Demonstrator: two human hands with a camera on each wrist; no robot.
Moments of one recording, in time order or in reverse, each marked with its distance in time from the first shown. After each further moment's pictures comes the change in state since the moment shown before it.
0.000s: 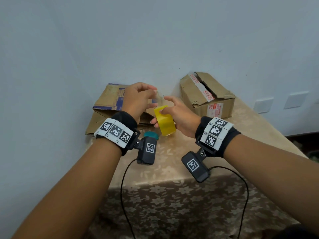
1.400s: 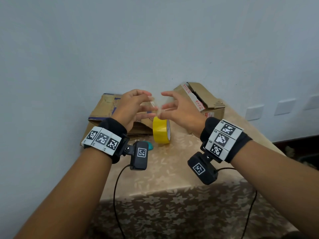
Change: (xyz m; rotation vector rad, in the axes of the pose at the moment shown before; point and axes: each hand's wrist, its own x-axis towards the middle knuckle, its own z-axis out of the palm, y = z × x) left_hand -0.009 0.030 -0.001 -0.119 -0.190 -0.128; right_hand -0.022 -0.035 -0.024 -0.444 0.156 -0.240
